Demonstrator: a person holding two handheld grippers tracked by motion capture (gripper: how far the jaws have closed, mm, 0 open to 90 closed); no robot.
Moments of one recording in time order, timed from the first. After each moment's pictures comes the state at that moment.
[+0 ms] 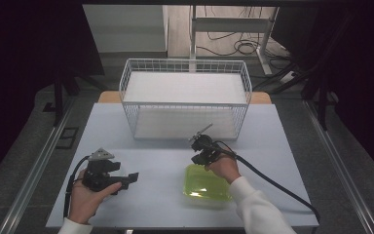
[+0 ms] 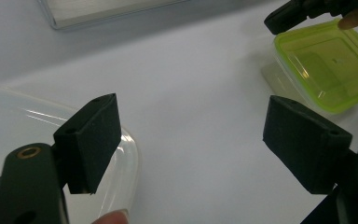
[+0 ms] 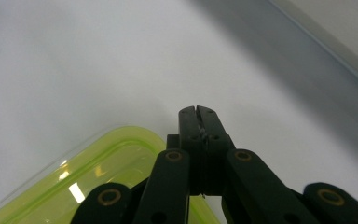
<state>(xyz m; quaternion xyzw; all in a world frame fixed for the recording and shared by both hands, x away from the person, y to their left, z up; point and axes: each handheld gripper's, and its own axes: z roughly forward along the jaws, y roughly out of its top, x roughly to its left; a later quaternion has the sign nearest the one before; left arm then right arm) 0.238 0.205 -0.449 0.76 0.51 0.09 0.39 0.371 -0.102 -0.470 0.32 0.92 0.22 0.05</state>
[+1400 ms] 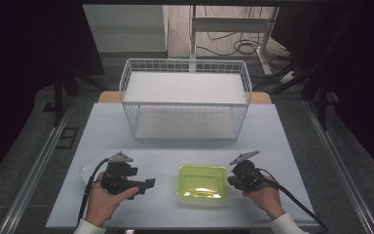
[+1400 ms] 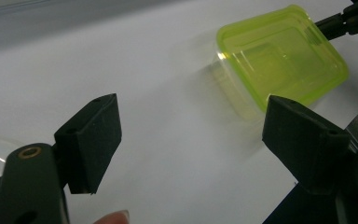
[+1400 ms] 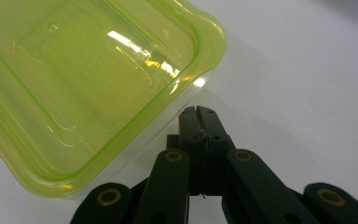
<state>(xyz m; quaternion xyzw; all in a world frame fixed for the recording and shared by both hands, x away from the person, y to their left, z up) 0.241 0.163 -0.455 0.78 0.49 0.04 0.39 0.302 -0.213 -0.479 0.38 0.89 0.23 0.09</state>
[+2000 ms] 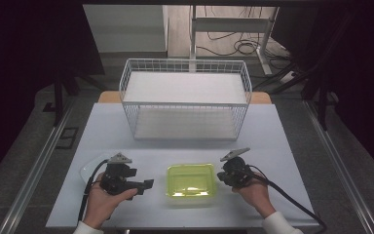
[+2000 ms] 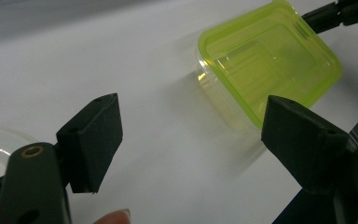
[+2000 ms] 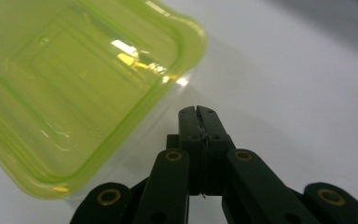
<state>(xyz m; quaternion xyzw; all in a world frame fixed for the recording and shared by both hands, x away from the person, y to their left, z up) 0.241 0.169 -0.463 0.78 0.49 0.04 0.38 0.311 -0.191 -0.482 0.37 0.89 0.26 0.09</state>
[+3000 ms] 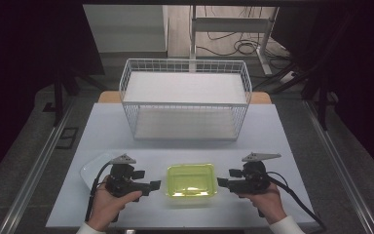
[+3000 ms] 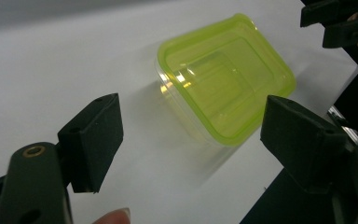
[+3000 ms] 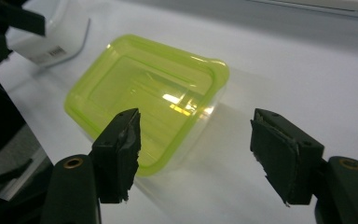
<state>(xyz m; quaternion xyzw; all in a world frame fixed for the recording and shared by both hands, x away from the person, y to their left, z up) 0.240 0.155 -0.464 0.76 0.49 -0.01 0.42 0.284 -0.227 -0.457 0.42 0.81 0.41 0.01</state>
